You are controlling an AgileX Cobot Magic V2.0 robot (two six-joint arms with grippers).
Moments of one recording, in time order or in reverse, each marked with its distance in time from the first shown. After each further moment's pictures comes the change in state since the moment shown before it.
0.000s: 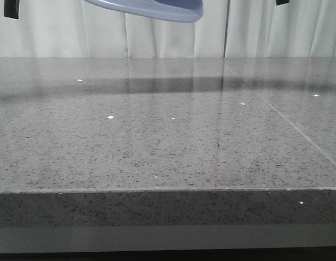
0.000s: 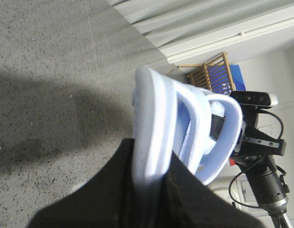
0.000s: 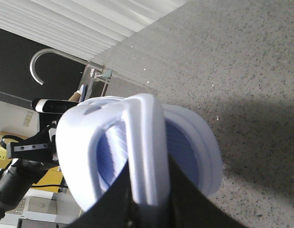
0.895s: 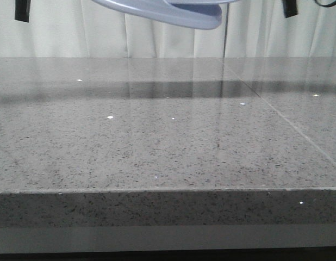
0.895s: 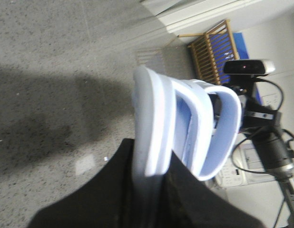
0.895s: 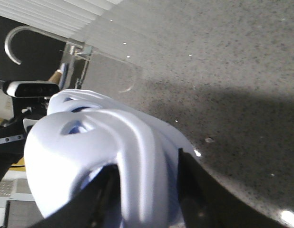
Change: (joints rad) left arm -0.031 0.000 0.000 0.067 0.052 0.005; right arm -0.051 -0.014 -0.003 -0.150 0.073 0.059
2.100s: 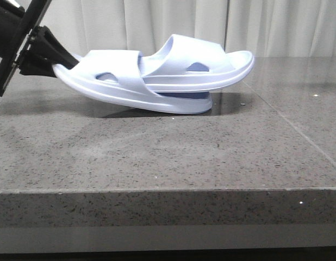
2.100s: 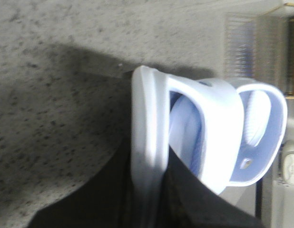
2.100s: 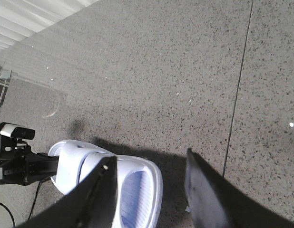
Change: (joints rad) left arm -0.019 0.002 0.230 0.262 -0.129 -0.070; right arm -0.209 -0.131 0.000 -0.231 0.017 0.039
